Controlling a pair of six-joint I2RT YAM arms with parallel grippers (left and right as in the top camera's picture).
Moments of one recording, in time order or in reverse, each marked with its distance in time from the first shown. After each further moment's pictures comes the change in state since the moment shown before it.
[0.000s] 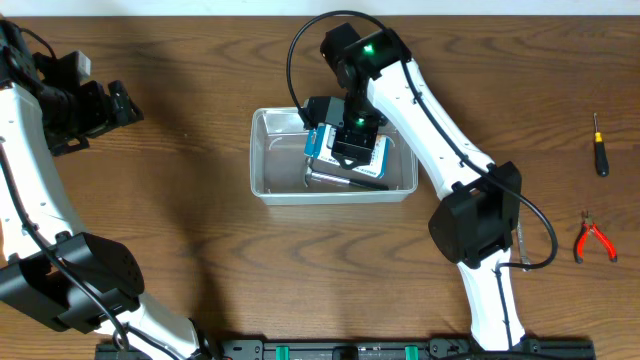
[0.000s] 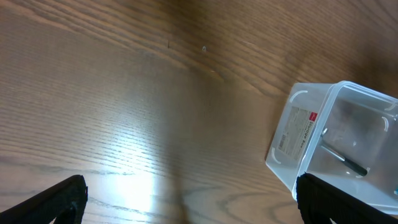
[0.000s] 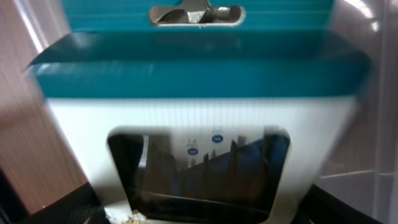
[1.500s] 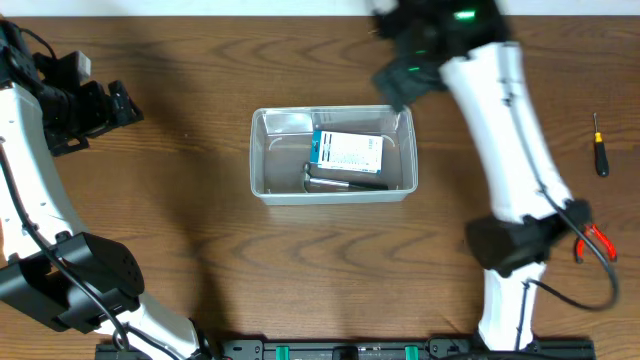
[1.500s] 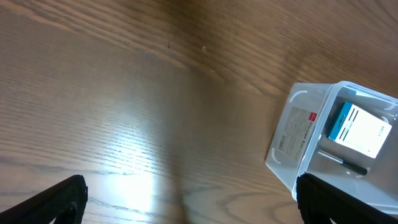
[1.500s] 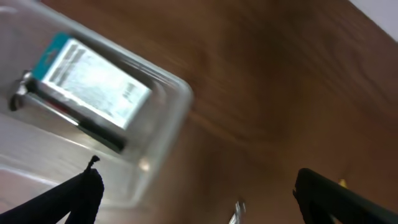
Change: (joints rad) left arm 0.000 0.000 0.000 0.000 0.000 0.000; right arm -0.191 -0.183 0.276 -0.103 0.298 0.630
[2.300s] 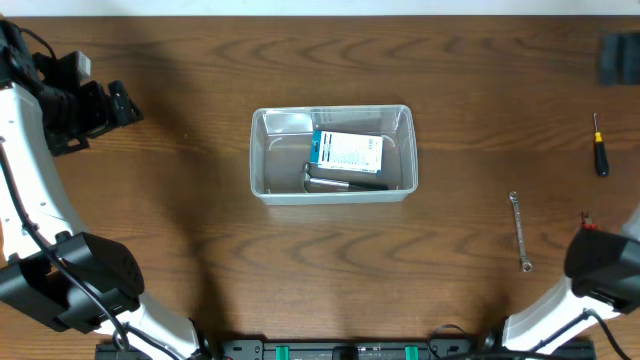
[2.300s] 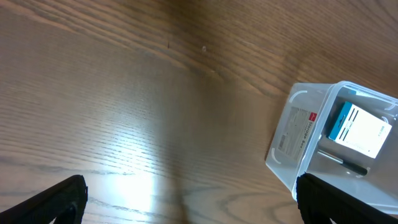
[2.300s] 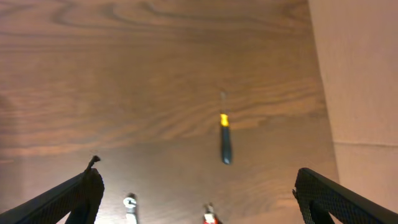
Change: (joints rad) left arm 0.000 0.000 0.000 0.000 0.000 0.000; right arm -0.771 -0.159 -0.183 0.255 -0.165 -0.151
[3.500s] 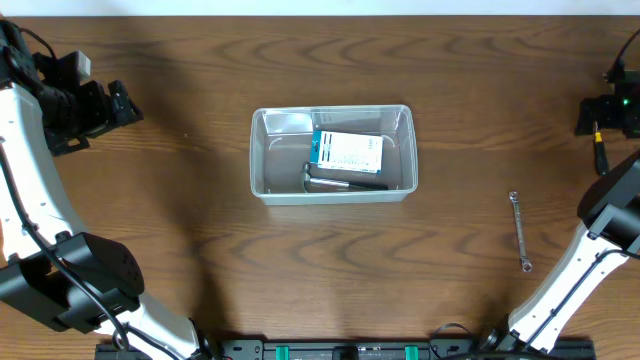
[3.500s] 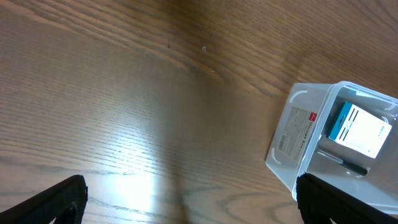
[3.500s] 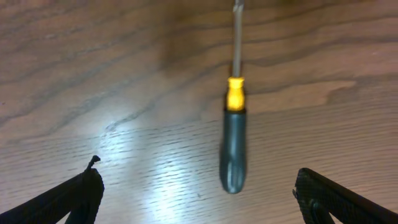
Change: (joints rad) left arm 0.000 0.000 0.000 0.000 0.000 0.000; right arm -0.117 0.505 -0.009 0.048 0.048 -0.096
